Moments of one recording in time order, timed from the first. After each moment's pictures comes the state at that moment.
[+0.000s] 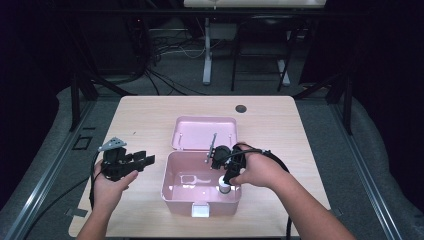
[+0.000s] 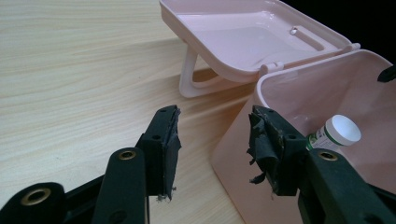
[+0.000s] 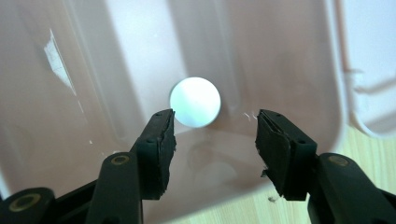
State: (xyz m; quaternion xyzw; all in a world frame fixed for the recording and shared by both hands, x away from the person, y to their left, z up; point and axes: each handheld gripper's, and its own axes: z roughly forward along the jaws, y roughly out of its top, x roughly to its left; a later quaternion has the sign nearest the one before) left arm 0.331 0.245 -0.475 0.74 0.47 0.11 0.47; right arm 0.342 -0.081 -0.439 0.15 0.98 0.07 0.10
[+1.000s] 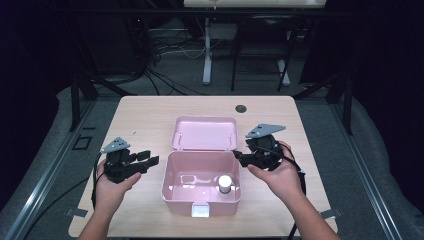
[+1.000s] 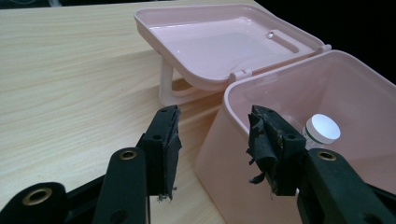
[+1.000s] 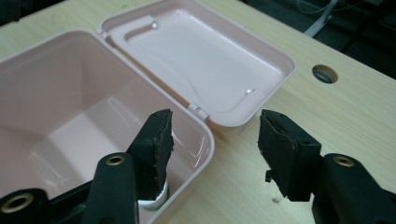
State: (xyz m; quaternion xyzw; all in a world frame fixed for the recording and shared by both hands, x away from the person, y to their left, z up) left arm 0.323 0.233 -0.467 0.75 0.43 0.12 0.48; right arm 0.323 -0.161 -0.411 0.38 0.82 0.37 0.21
